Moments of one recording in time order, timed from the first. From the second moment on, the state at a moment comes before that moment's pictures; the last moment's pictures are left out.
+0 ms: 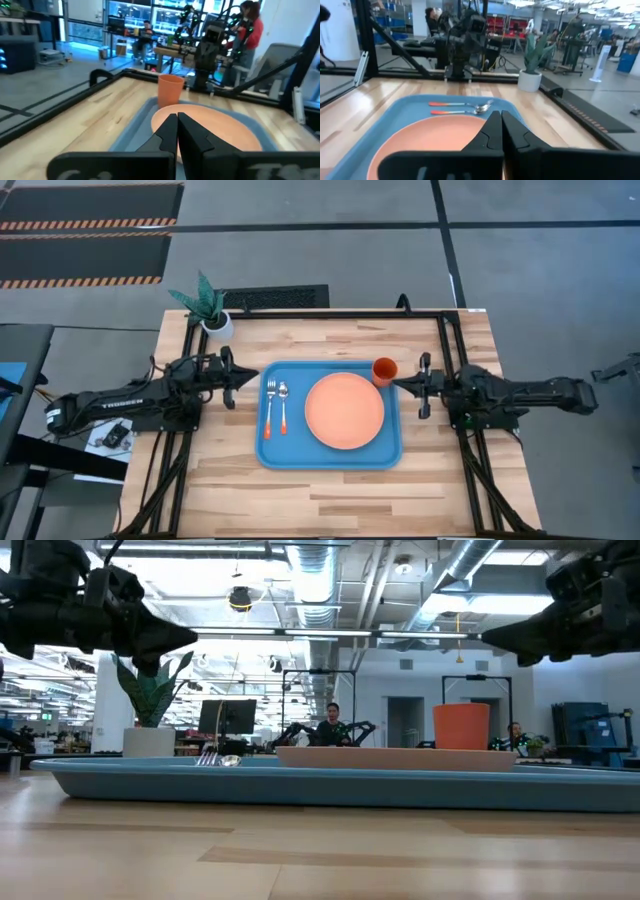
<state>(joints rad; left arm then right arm) 0.35 0.43 0.01 0.44 0.17 -0.16 -0.09 0.27 0.01 0.30 0.03 -0.08</state>
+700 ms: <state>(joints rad) 0.28 0.00 0.01 0.06 0.15 -0.12 -0.09 0.00 0.01 0.05 0.13 -0.05</state>
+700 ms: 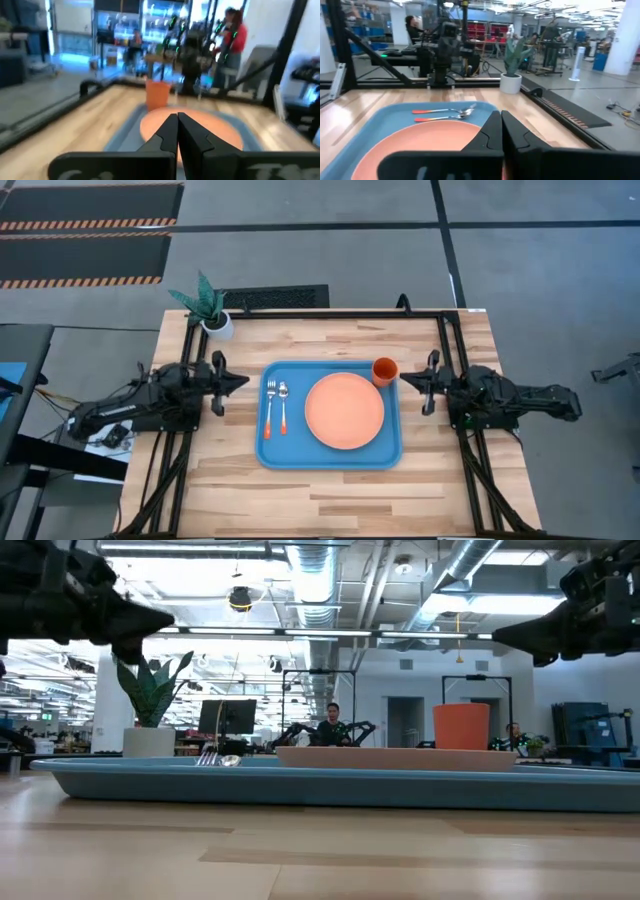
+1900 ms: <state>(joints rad) 0.17 0.05 0.01 0.04 -0.05 -0.02 -0.09 0.10 0.01 0.04 0.13 -0.05</state>
